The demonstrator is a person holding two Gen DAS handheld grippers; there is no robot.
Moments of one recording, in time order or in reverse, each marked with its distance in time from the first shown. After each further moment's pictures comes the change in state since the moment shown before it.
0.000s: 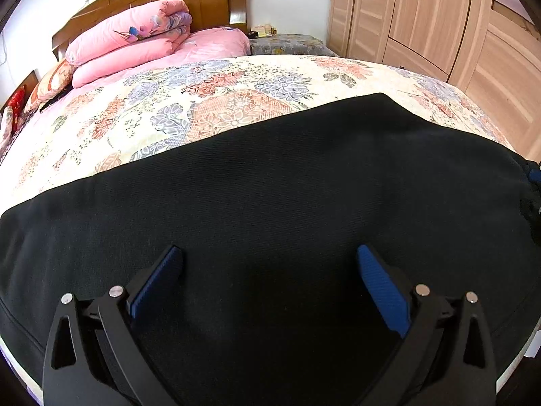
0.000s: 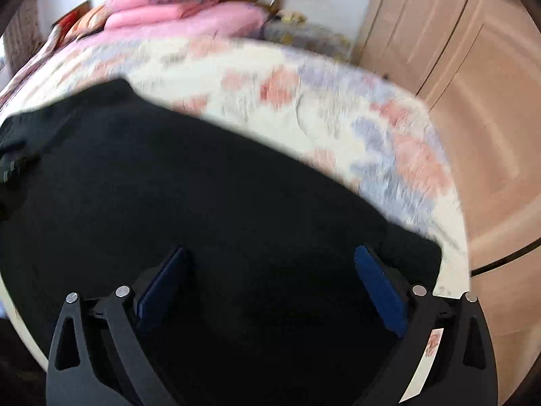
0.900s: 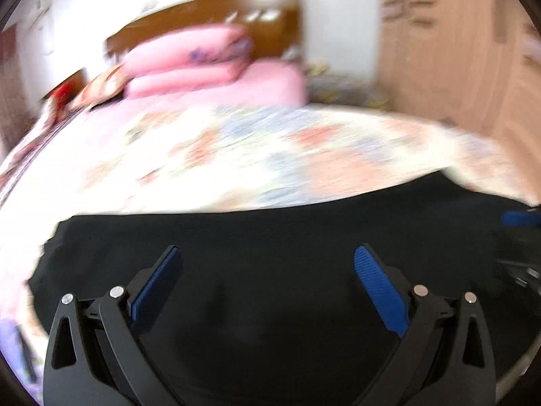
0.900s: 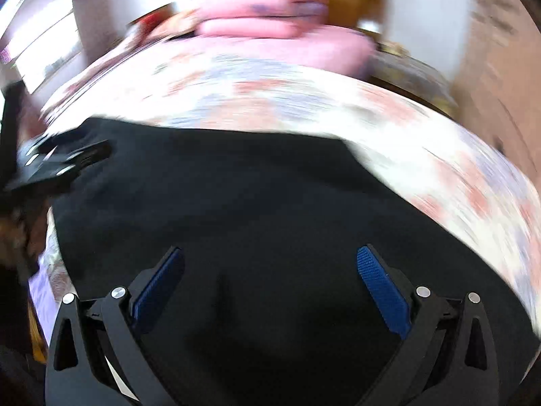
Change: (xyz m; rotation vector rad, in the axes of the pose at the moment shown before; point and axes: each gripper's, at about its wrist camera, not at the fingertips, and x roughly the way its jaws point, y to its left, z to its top) left arm -0.048 0.102 0.010 -0.136 -0.084 0.188; right arm 0.004 0.187 0.066 -0.207 -0.047 0.344
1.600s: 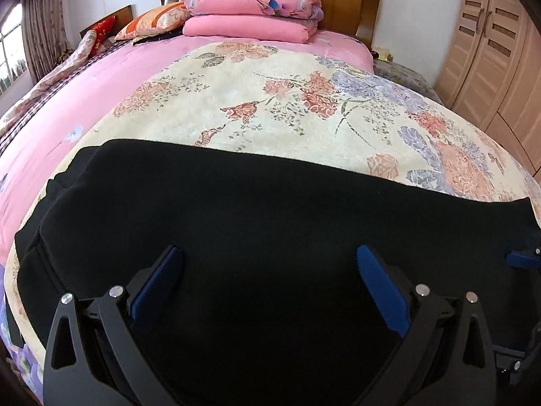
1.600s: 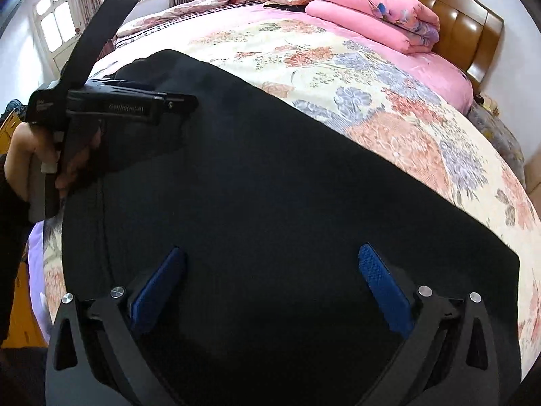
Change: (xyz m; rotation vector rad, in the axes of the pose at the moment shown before) left arm 0.060 0.102 -0.020 -0.223 0.094 0.039; right arm 0.081 0.100 0.030 -0.320 0.057 0.148
